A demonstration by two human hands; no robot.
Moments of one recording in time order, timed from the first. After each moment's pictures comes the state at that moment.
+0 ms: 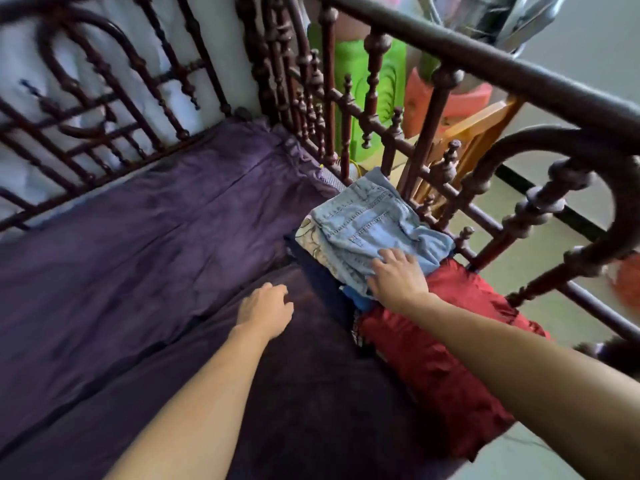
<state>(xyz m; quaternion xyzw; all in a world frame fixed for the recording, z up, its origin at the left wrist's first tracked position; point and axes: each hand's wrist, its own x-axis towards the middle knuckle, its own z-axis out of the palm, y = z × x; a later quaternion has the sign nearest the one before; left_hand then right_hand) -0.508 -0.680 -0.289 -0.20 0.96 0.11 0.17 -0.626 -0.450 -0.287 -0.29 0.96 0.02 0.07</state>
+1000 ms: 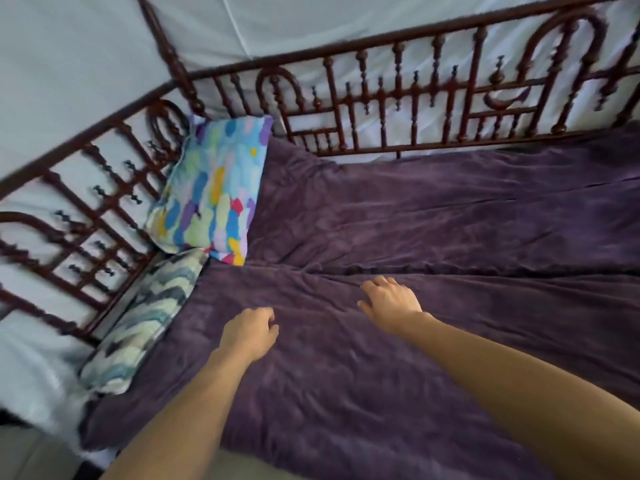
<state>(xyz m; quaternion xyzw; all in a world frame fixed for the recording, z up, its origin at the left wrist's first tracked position) 0.269 -0.966 -0.191 -0.57 0.82 0.09 0.08 0.006 -0.889 -0.236 -0.64 0.76 -0.07 0.14</state>
